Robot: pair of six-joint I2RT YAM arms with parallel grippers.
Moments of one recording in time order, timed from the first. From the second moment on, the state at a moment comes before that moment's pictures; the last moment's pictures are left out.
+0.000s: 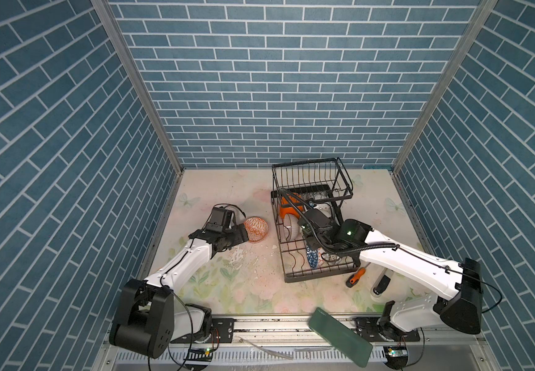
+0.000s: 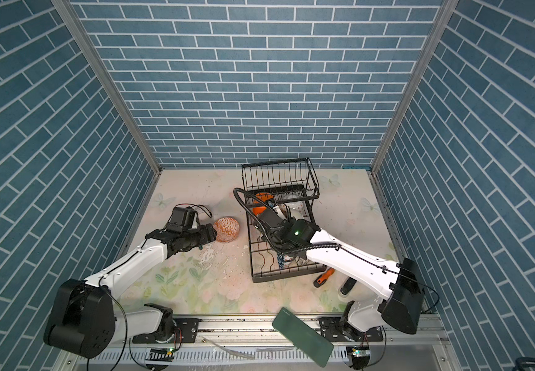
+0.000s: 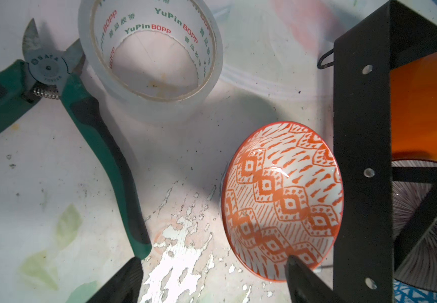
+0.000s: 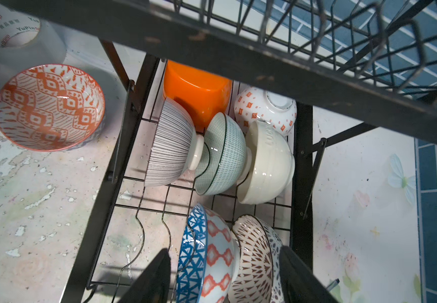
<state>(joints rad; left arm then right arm) -0.26 1.29 0.73 -0.42 0.07 -0.57 1.05 1.42 1.27 -0.87 0.54 0.40</state>
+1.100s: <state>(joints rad) -0.26 1.57 0.79 -0.27 0.11 -0.58 1.05 1.44 1.21 -0.80 0.51 0.40</state>
